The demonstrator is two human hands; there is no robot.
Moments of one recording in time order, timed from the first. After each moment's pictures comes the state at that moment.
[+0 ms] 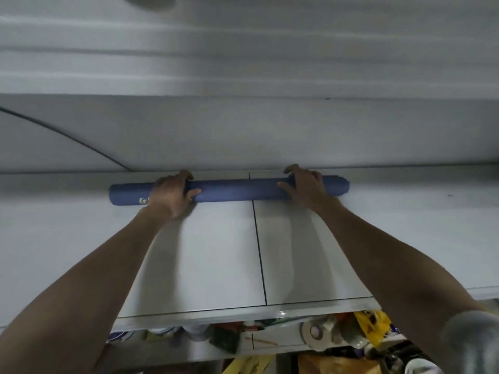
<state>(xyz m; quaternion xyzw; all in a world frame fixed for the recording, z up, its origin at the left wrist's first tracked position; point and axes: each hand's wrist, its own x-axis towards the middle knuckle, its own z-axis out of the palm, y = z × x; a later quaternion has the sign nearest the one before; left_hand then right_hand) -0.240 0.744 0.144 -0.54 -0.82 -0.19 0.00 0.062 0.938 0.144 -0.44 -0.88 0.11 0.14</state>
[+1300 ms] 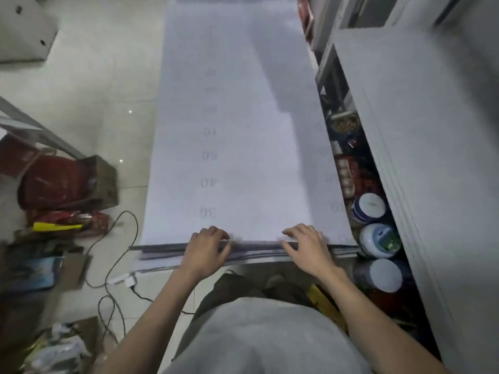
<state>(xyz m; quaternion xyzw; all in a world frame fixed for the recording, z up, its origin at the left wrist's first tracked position) 0.091 0.181 0.048 0.15 -0.96 -0.20 -0.12 -0.037 0.434 0.042 0.26 -0.92 0.18 -0.22</state>
